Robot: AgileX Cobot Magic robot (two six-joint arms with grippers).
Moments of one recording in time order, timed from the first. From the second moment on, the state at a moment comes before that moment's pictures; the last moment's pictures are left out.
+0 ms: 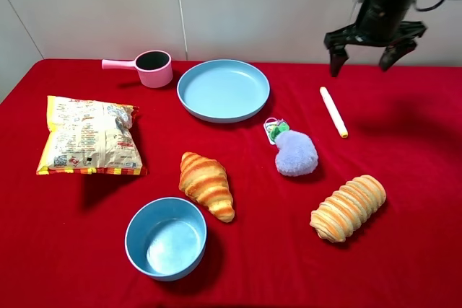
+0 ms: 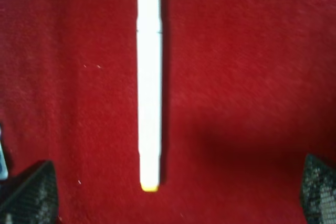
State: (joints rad) left arm -0.02 -0.01 -0.49 -0.05 1.07 0.10; right arm 0.19 2.08 -1.70 -0.07 1.09 0.00
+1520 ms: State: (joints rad) left arm -0.02 -0.01 -0.49 -0.05 1.07 0.10; right arm 0.24 2.35 -1.75 -0.05 1.00 -0.05
